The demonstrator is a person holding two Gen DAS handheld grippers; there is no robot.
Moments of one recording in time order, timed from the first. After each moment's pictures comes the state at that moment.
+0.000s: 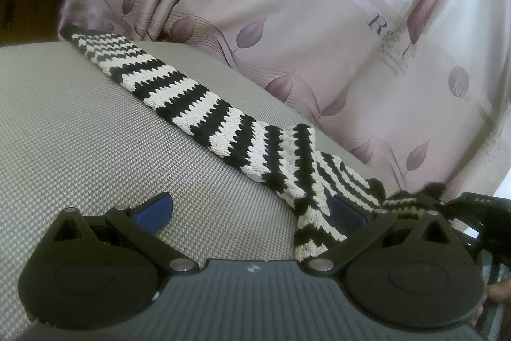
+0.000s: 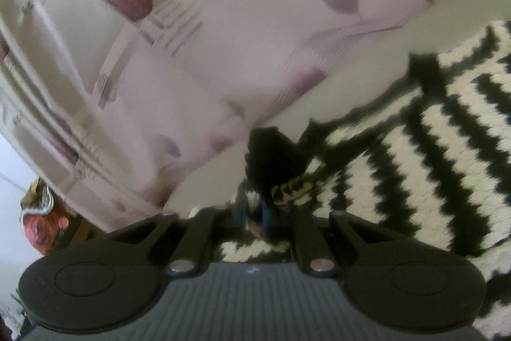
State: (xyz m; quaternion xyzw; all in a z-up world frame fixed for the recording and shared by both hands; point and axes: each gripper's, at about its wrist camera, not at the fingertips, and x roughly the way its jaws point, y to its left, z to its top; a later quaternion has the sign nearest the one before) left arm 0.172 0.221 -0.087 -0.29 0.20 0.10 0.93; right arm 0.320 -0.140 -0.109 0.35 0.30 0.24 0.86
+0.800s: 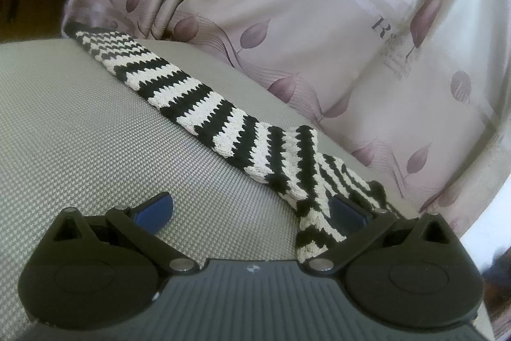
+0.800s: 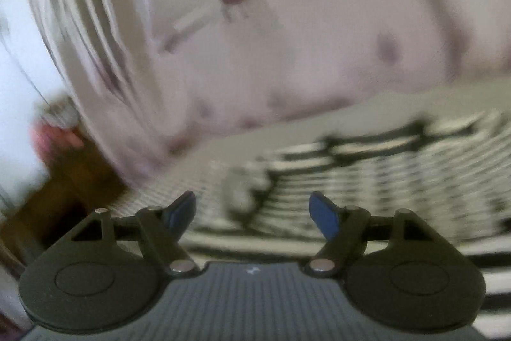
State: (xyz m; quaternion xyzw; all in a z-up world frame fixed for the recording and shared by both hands) left arm 0.170 0.226 -0.087 -0.30 0.20 0.10 0.93; right arm 0.209 -0.177 -0.055 0.14 0.25 0.27 0.92
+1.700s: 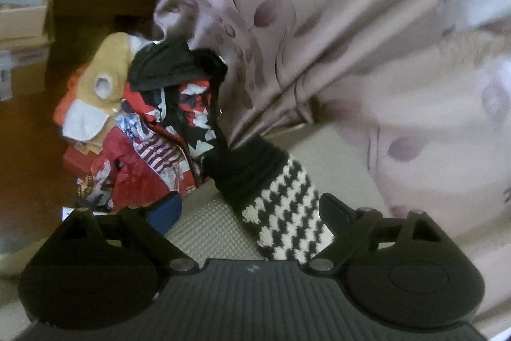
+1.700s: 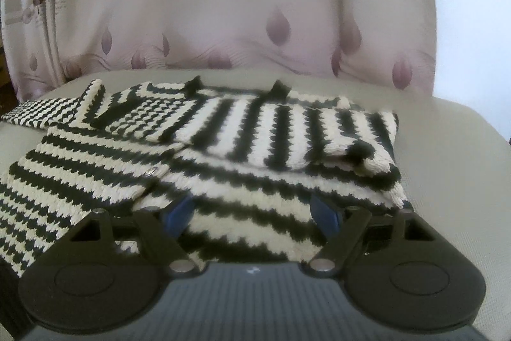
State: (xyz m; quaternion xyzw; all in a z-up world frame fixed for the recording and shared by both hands) left arm 0.236 0.527 -0.088 -0.43 0.25 0.21 0.84; right arm 0.173 -0.224 -0.109 -0.01 0.29 0.12 0.95
